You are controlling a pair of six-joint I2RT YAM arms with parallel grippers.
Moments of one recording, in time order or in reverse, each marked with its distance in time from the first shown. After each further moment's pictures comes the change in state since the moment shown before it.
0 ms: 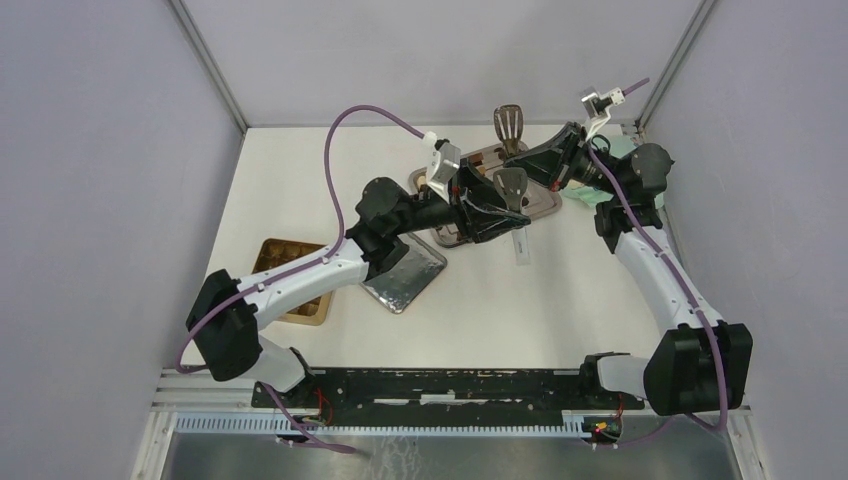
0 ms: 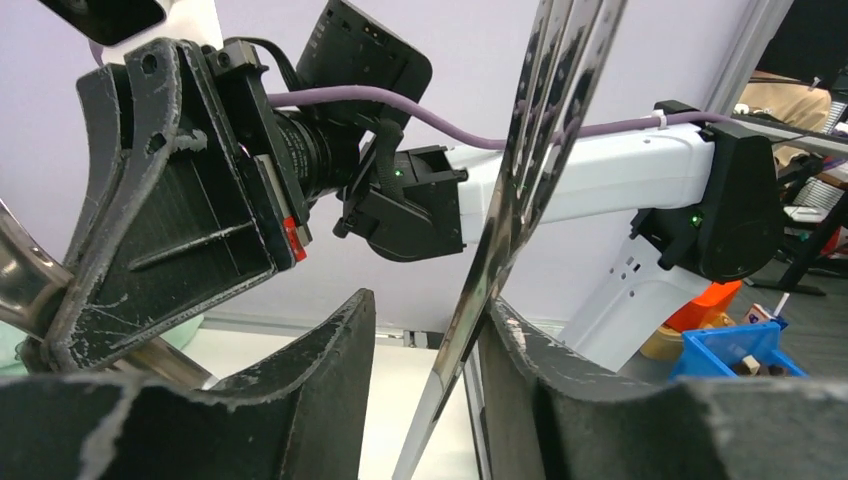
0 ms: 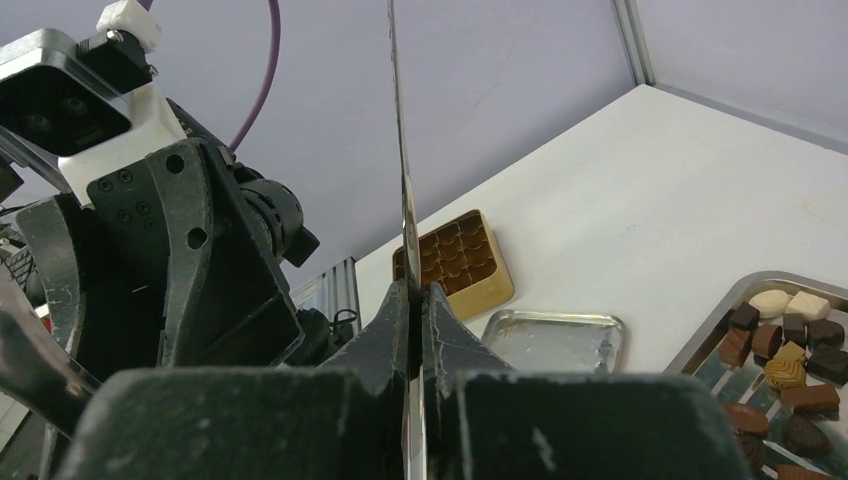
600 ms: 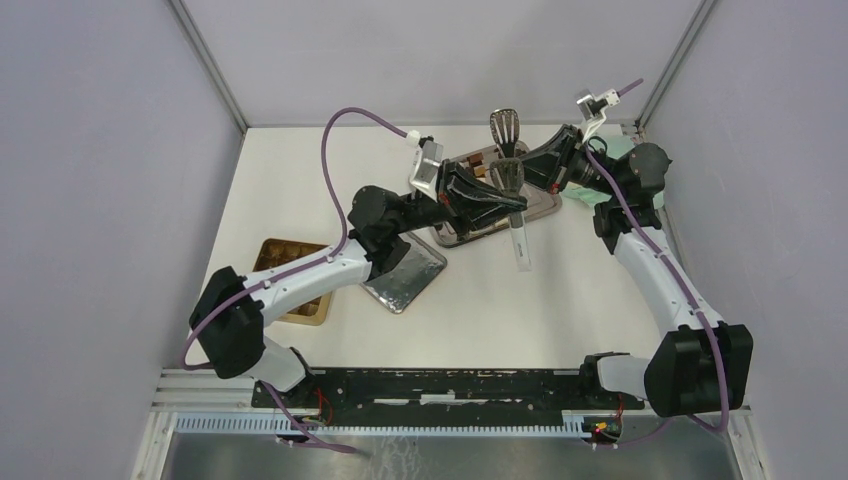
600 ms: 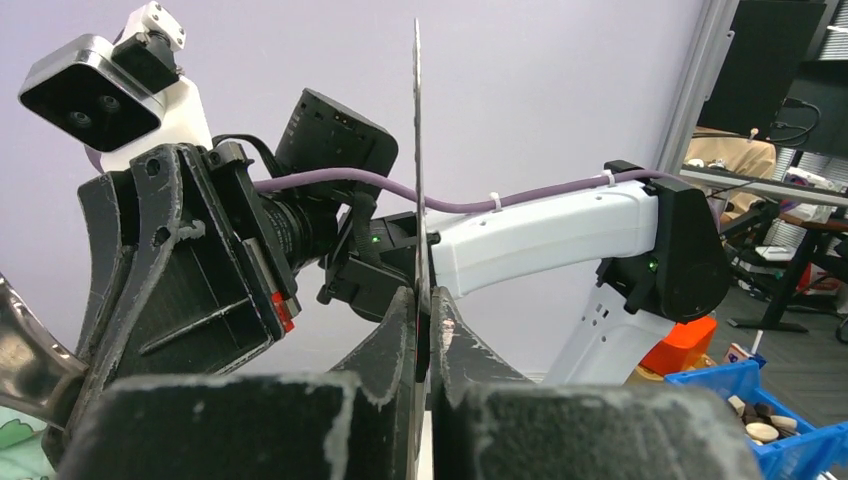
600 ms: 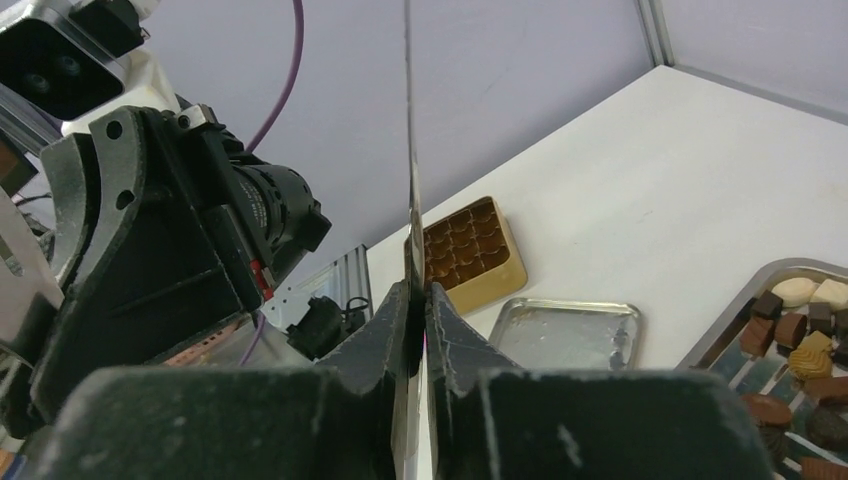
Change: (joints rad) left arm 0.006 0.021 -0.018 0.238 0.001 -0.124; right arm 0.010 -0.006 0.000 -0.027 -0.018 0.002
